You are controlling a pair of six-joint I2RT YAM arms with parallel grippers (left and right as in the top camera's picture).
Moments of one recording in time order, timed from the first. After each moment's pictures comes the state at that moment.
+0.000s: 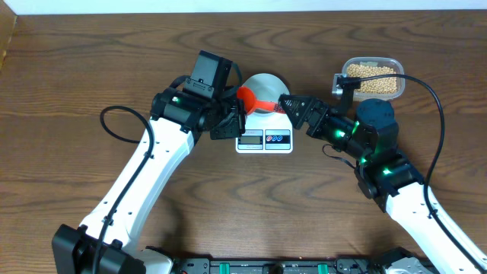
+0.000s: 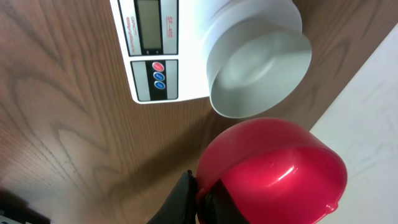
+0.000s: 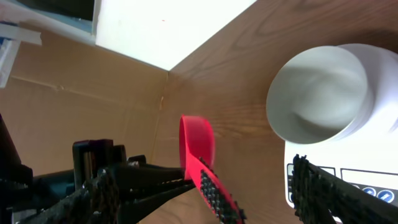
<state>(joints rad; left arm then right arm) -0.42 1.53 1.37 -0.89 0.25 -2.05 0.40 1.19 0.74 0.16 -0.43 0.95</state>
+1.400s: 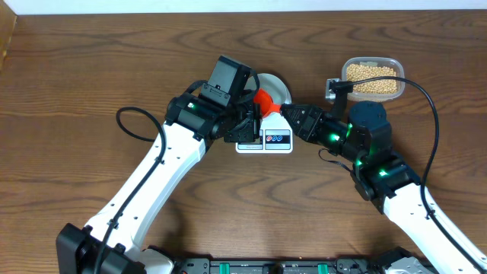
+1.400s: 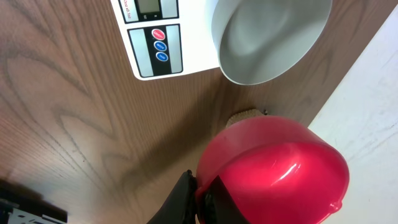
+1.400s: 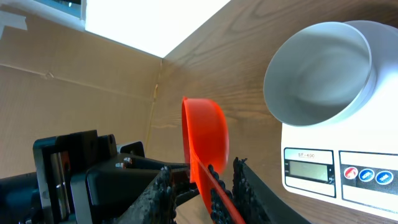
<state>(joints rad) -0.51 1.53 1.37 -0.85 0.25 -2.06 0.43 1.19 0.74 0.12 -0.42 0.95</state>
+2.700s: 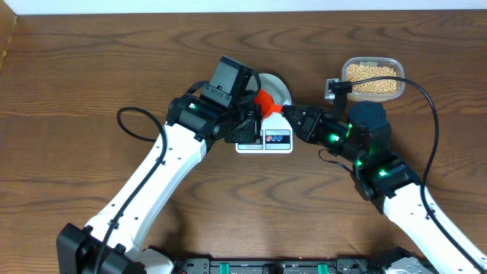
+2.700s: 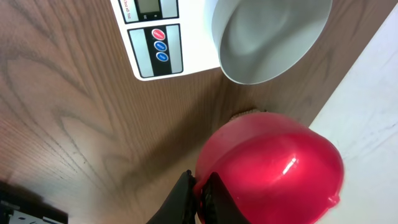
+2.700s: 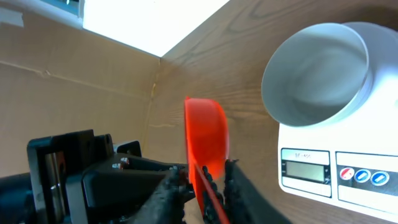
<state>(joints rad) -0.52 1.53 1.37 -0.85 0.24 -2.06 0.43 1.19 0.74 0.11 -0.42 0.93</state>
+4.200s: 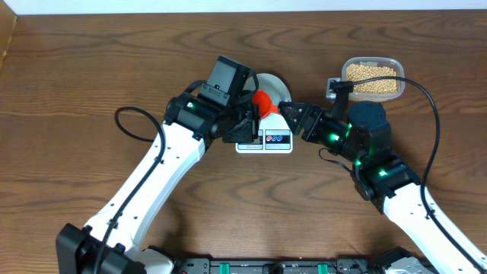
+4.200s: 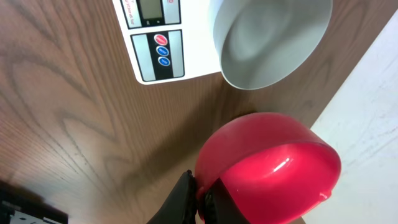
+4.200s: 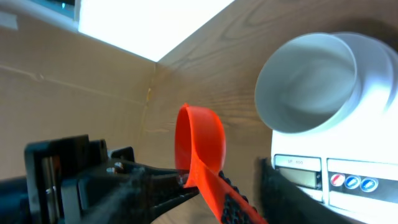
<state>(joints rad) -0.50 1.53 1.37 -0.86 0.24 -2.05 0.43 1.19 0.74 0.11 -0.39 0.91</state>
